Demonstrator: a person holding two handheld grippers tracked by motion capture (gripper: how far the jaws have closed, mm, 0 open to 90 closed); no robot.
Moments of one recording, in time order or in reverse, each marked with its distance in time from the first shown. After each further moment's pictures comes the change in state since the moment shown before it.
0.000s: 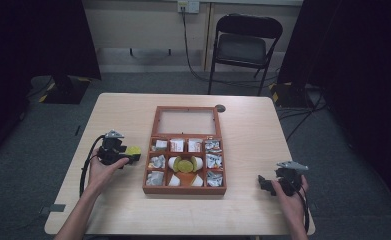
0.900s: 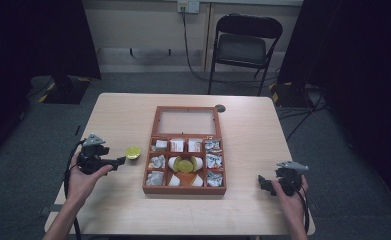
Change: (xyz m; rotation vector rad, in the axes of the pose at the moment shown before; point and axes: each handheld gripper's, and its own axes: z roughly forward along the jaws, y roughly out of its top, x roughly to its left) left arm -0.005 -0.022 -0.065 -0.068 0.085 -0.002; right arm 0.000 0.000 0.000 0.000 0.000 0.001
